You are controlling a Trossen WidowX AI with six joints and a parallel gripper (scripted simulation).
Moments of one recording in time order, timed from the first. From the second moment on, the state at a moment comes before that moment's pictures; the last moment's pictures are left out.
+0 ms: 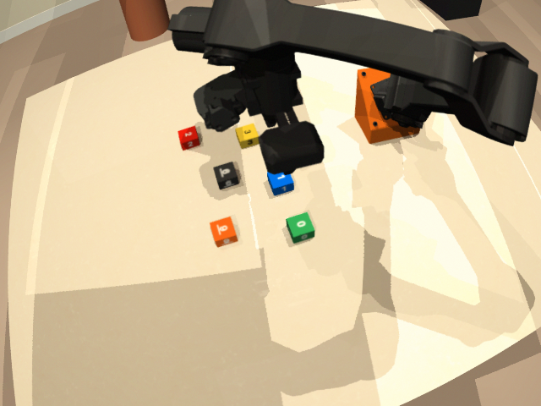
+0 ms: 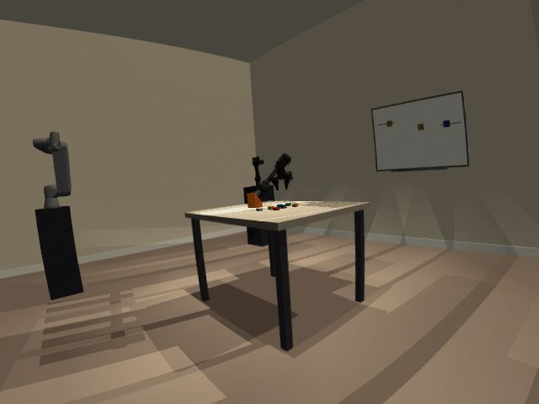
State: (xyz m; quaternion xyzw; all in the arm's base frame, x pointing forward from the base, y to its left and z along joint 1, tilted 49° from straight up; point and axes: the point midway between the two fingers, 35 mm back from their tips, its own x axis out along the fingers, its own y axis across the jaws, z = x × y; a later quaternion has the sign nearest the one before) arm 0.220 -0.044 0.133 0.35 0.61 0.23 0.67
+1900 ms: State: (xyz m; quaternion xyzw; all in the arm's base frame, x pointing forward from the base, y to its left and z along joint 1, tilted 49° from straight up) arm 0.319 -0.053 0.152 0.34 0.60 0.24 0.69
